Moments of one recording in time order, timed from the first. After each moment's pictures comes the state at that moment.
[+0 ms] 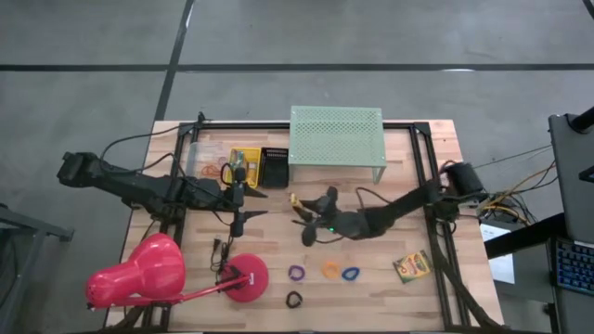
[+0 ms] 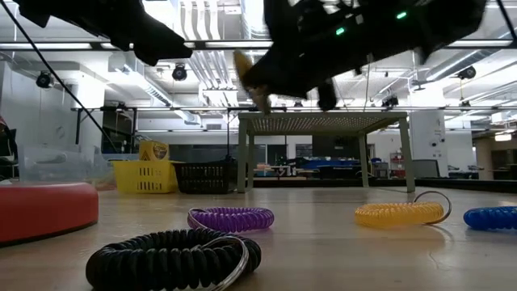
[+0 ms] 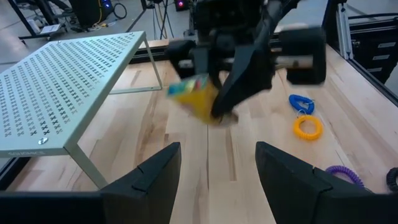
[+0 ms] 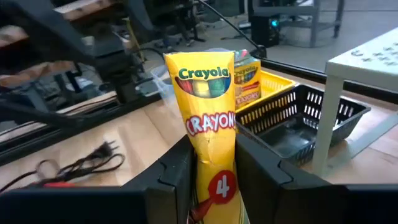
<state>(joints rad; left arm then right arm) -0.18 0.99 0.56 0.04 -0.21 0.05 0.27 1.83 0.86 0.75 0.73 0.40</state>
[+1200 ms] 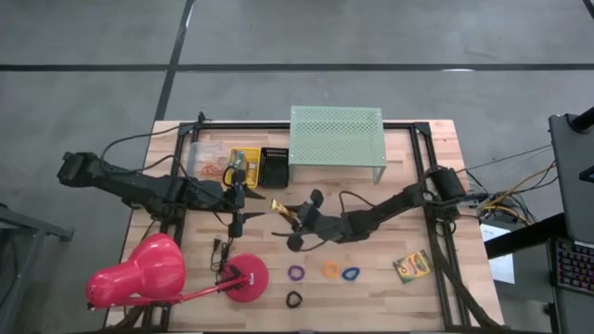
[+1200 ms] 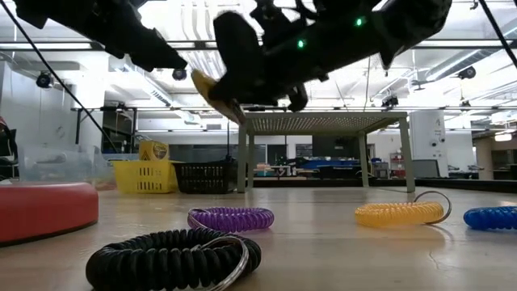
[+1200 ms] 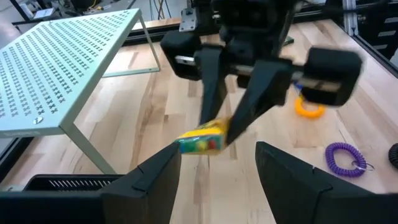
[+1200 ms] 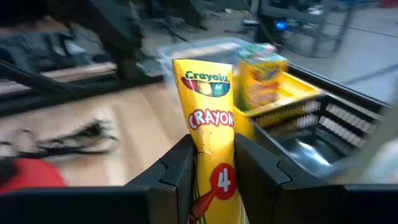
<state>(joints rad) -0.18 0.99 0.56 -0.04 -0.21 0.05 0.26 1.97 1.05 0.64 0.69 0.25</state>
